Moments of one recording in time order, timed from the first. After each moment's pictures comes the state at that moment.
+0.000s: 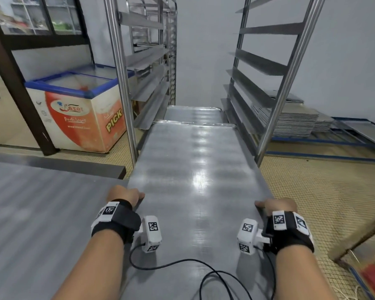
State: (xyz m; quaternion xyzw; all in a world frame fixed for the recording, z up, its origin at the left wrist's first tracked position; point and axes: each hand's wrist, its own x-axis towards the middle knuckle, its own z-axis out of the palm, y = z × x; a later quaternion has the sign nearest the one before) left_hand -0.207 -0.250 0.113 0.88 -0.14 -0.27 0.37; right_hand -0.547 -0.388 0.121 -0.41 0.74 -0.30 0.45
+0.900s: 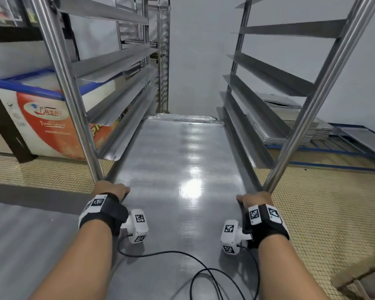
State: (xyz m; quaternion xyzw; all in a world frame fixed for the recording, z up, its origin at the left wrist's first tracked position) left_hand -0.125 -0.444 0.107 0.88 -0.10 -0.25 0.40; right_hand -0.453 -0.576 0.119 -0.47 0.74 -0.26 0.40
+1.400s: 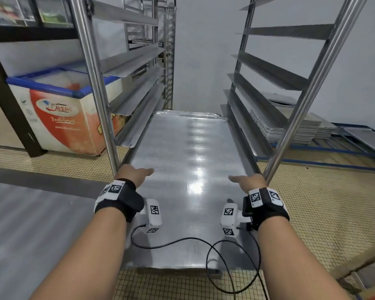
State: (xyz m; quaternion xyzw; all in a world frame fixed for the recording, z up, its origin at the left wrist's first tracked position) left_hand -0.152 -0.411 0.137 0.85 -0.21 -0.28 0.39; right_hand -0.444 -0.530 0.157 -0.54 0.70 -0.22 0.42
